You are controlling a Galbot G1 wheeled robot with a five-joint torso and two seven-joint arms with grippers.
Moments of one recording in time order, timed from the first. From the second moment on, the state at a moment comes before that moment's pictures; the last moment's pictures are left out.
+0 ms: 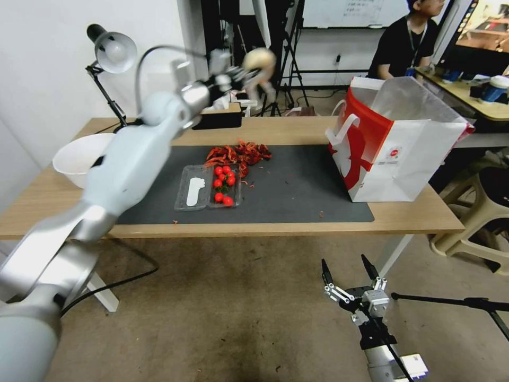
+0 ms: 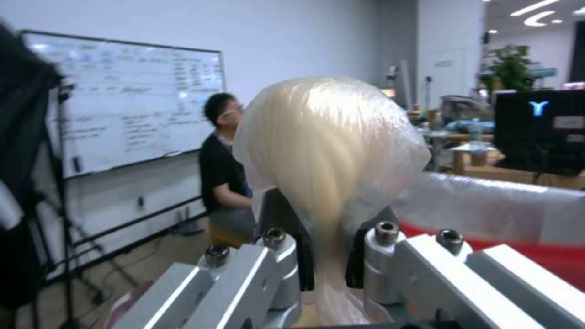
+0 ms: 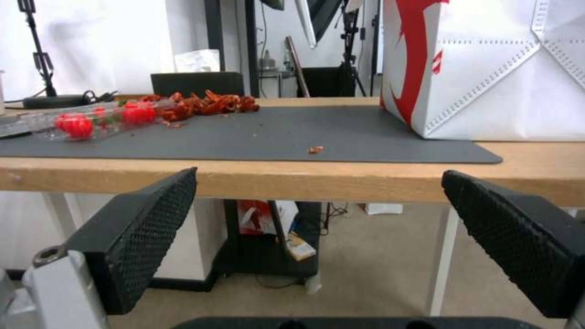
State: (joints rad) left arm -0.07 -1.26 0.19 -1.12 -0.89 0.22 0.47; right arm -1.79 1.26 0.45 1.99 0.21 0.46 0.04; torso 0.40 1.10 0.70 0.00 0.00
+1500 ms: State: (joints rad) left arm -0.27 -1.61 0.50 -0.78 -0.85 0.14 0.43; right arm -1.82 1.25 0.47 1.96 0.25 0.53 0.03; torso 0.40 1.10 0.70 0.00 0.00
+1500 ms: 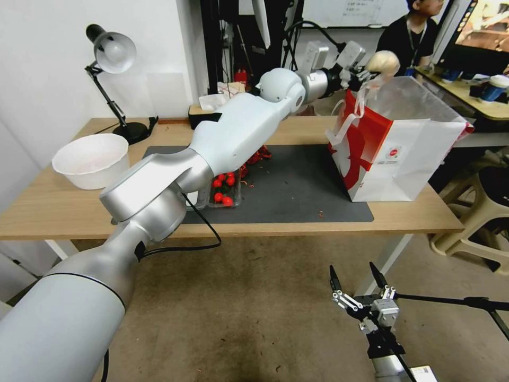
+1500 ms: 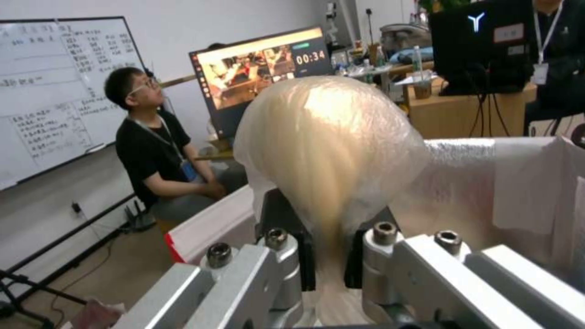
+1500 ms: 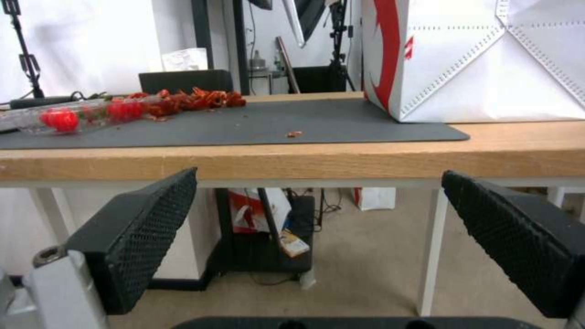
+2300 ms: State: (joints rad) left arm -0.26 -1.61 0.55 -0.82 -0.83 0.12 0.44; right arm -1.82 1.26 0.47 1.95 0.25 0.53 0.03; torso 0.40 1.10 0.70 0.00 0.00
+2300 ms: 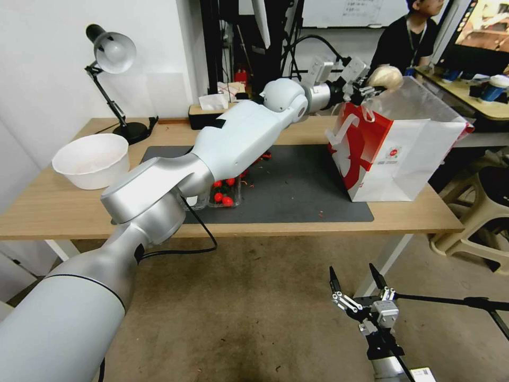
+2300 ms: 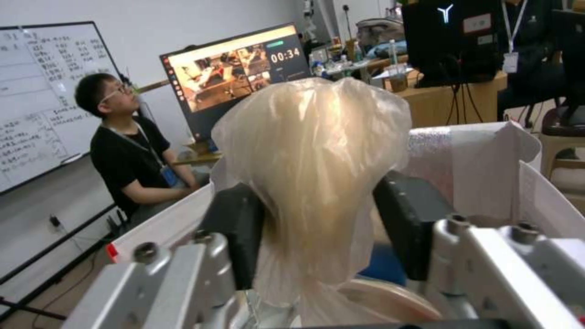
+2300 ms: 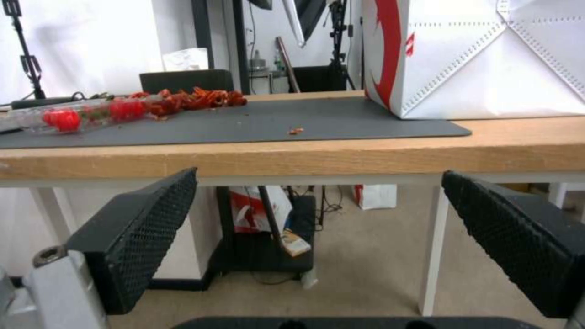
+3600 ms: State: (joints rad) left arm -0.27 -1.61 0.53 -0.83 -0.84 0.12 0.42; right arm -1.82 1.26 0.46 1.95 0.25 0.53 0.03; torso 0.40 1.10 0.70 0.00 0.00
